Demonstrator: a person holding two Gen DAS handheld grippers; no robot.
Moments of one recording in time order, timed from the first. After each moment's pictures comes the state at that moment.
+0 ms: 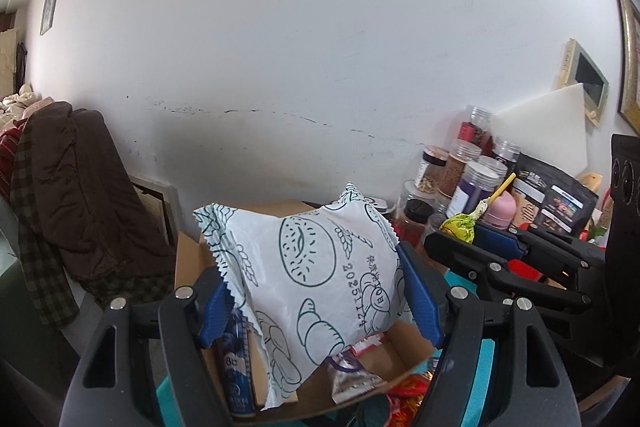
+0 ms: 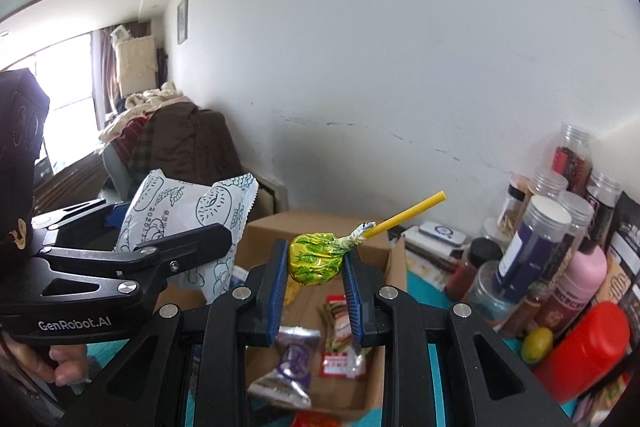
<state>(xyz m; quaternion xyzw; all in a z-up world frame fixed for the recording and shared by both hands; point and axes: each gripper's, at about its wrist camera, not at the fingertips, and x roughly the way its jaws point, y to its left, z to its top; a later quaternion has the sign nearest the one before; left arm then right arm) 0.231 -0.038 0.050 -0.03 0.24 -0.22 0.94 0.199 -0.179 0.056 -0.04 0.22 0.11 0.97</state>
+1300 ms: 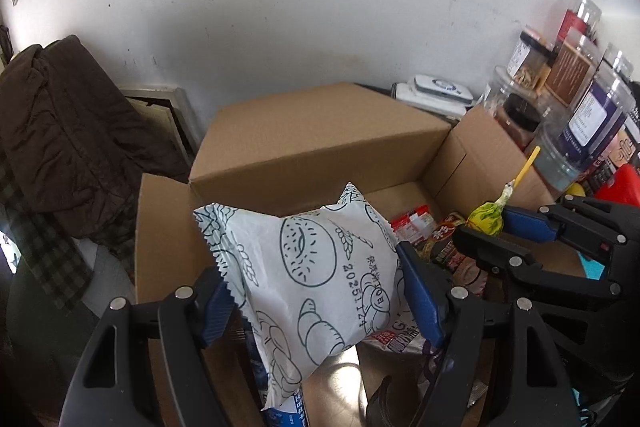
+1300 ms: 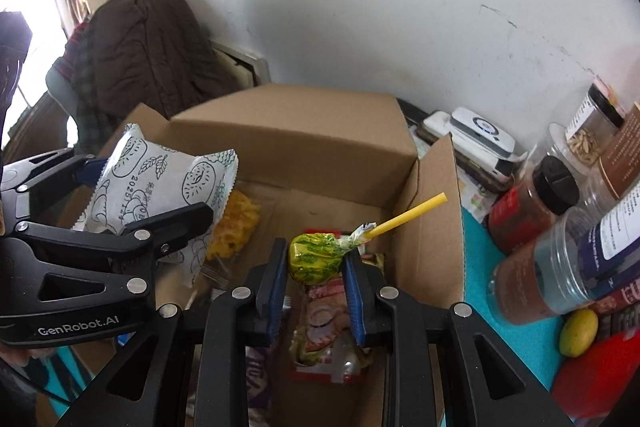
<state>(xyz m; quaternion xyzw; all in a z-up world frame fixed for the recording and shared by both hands) 0.364 -0.062 -0.047 0.06 0.46 -0.16 0.87 0.336 -0.181 -0.042 -0.04 0.46 0.09 0.88</state>
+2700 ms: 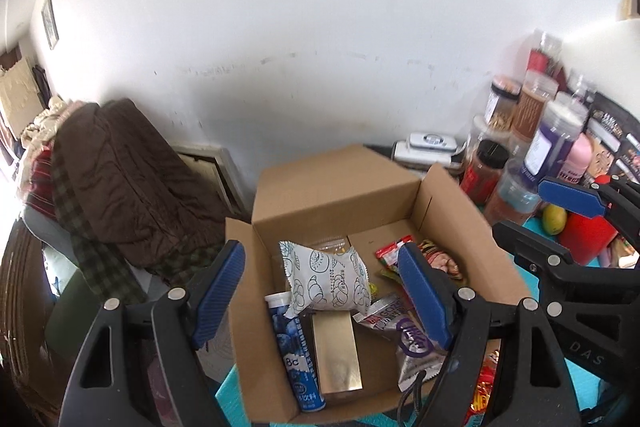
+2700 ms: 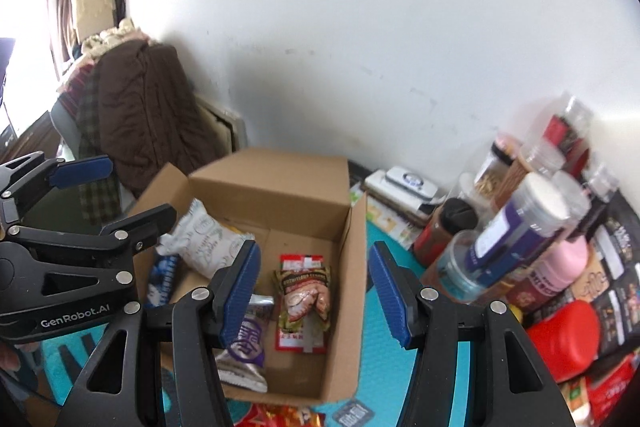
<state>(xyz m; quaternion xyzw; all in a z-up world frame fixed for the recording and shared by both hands) 0.281 -0.059 0.060 0.08 0.35 -0.11 0.93 0.250 -0.192 0.060 -0.06 0.36 0.04 0.93</state>
